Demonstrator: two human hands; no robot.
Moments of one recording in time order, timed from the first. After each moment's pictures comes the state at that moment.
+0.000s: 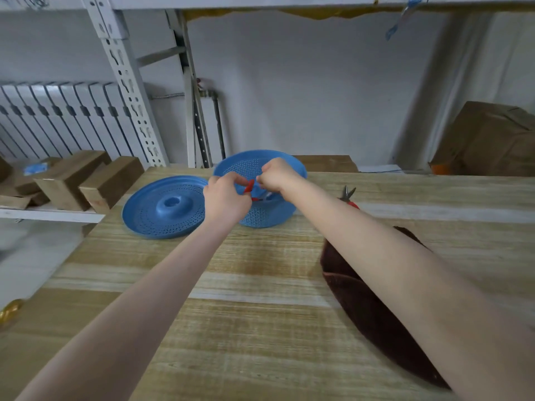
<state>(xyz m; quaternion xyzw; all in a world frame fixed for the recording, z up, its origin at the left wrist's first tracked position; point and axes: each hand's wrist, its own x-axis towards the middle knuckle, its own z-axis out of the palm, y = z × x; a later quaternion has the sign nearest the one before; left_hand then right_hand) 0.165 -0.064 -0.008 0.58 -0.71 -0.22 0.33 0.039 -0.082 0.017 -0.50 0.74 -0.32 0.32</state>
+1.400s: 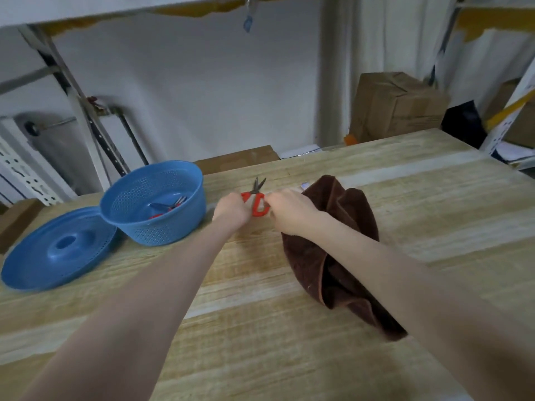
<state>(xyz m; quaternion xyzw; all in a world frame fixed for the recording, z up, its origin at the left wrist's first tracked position) -0.025 -0.021 -0.039 0.54 -0.81 -0.20 0.09 -0.122 0.075 -0.028 -0.63 0.77 -0.09 0.04</state>
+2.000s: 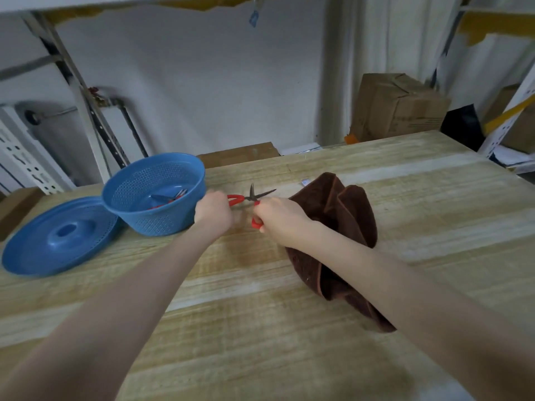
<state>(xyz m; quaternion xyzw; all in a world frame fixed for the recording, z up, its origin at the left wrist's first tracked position) 0.011 -0.022 -0.042 0.55 -0.83 -0.07 0.08 -0.098 0.081 -0.035 -0.69 0.72 -0.07 0.03</state>
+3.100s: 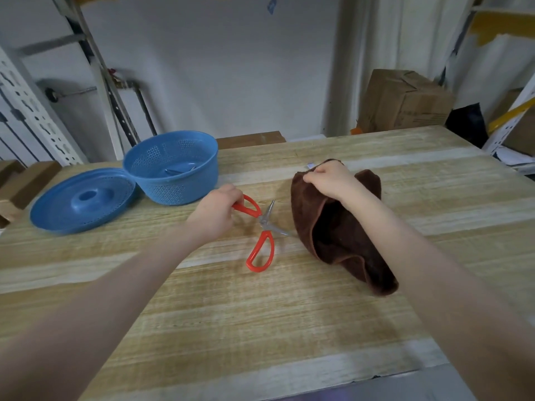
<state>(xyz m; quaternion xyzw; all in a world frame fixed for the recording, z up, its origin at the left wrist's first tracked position) 0.081 0.030 -0.048 0.31 -0.93 -0.10 0.16 -0.136 0.142 -0.003 -0.42 0.81 -0.35 0.22</state>
